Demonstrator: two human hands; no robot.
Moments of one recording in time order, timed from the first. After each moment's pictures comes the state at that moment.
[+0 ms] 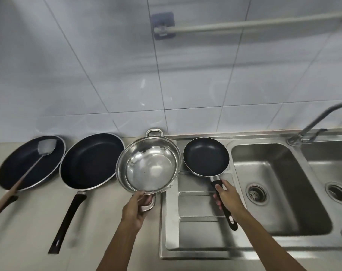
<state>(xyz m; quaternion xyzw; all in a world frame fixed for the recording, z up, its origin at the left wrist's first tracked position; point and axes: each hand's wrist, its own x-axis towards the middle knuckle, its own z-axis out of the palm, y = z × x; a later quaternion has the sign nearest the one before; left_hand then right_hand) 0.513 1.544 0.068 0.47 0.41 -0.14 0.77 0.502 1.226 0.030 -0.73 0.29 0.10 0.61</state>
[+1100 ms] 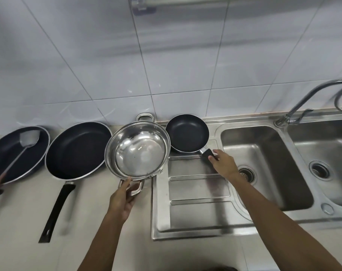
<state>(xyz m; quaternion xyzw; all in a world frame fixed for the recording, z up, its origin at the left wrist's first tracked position) 0.505 1.555 0.057 0.48 0.37 -0.15 0.78 0.549 1.185 0.042 -0.89 0.21 0.09 0.38</state>
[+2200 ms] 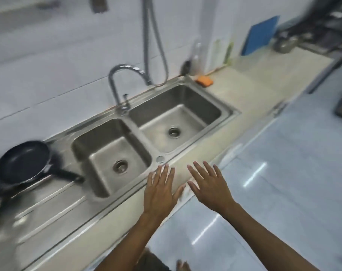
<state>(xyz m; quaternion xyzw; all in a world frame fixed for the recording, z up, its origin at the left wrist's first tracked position) 0.227 1.031 0.079 0.87 -0.48 -0.03 0.13 0.097 0.876 0.073 -0.97 0.21 -0.06 0.07</state>
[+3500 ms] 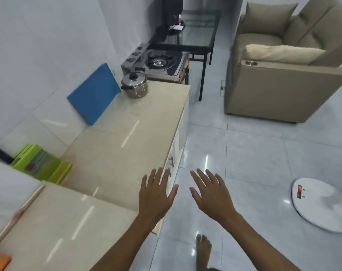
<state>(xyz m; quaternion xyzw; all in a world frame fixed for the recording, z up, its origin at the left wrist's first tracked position) 0.058 0.046 0.097 0.72 -0.68 -0.05 0.11 -0.151 0.012 0.095 -0.84 0.54 -0.07 0.10</state>
